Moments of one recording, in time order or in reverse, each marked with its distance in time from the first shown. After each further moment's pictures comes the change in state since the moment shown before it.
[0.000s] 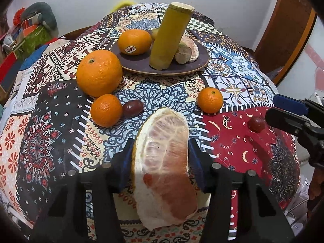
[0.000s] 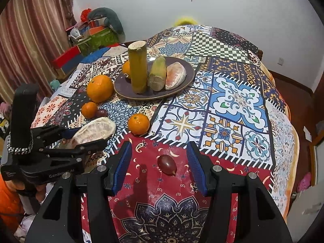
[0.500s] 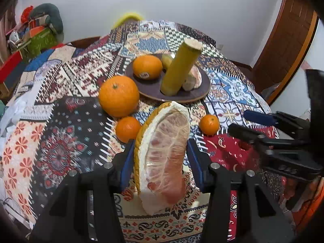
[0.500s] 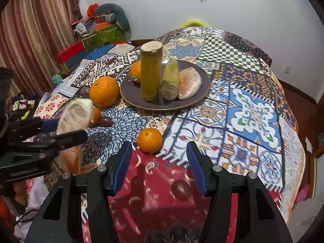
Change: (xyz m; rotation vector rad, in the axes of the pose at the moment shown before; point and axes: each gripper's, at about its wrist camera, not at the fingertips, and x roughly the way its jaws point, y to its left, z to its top) left arm -0.044 0.021 0.015 -0.054 -0.107 -0.023; right arm 0.031 0.019 0.022 -0.060 0.011 0.008
